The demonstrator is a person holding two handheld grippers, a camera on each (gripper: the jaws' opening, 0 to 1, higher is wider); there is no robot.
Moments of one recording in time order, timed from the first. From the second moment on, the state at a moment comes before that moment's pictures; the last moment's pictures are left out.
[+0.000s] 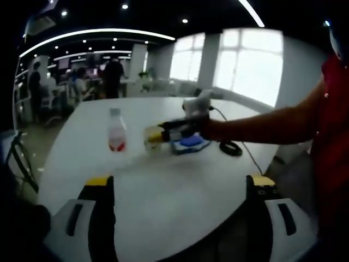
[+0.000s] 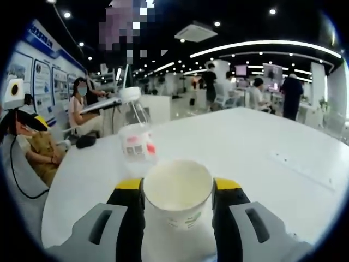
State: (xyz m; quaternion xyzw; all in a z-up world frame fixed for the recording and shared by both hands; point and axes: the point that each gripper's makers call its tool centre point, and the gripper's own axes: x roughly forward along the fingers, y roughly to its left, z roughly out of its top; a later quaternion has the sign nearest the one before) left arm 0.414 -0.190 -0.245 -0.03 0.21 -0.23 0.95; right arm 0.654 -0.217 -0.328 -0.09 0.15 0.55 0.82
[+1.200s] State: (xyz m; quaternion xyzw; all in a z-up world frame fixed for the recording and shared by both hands) left arm 0.413 -0.191 -0.246 -0.03 0.21 -0.23 0.95; right arm 0.651 -0.220 -0.330 -0.11 0.15 0.55 0.82
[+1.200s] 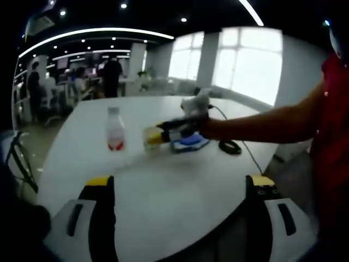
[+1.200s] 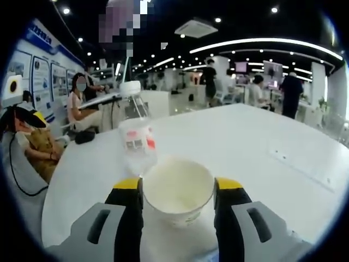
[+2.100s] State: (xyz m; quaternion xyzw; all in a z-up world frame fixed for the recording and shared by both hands) left arm 0.413 -0.194 -0.245 -0.03 0.21 -0.23 0.95; right arm 0.640 -0.236 -0.282 -0.11 0.10 0.55 0.82
